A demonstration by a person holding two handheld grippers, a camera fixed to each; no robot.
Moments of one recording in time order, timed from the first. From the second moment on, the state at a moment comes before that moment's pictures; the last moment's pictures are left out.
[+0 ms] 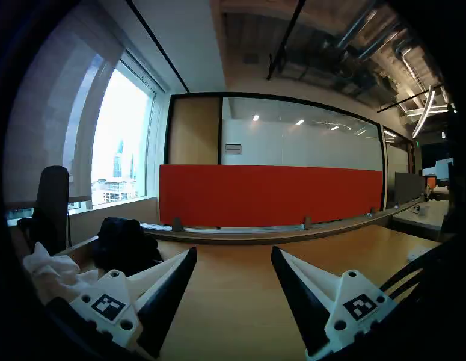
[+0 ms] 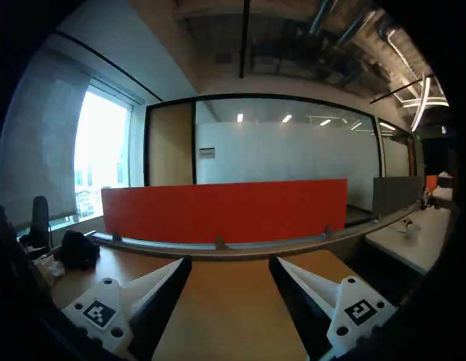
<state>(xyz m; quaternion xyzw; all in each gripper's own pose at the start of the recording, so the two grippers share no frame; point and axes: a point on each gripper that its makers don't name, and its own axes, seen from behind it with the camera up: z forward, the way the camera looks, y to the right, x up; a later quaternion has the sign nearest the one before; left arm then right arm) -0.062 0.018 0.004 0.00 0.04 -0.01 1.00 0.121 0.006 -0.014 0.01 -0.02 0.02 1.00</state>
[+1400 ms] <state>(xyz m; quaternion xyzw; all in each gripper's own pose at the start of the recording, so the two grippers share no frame) -0.149 -0.008 0.010 0.02 0.05 0.00 1.00 0.065 0.007 -0.020 0.00 -0.02 0.00 1.00</state>
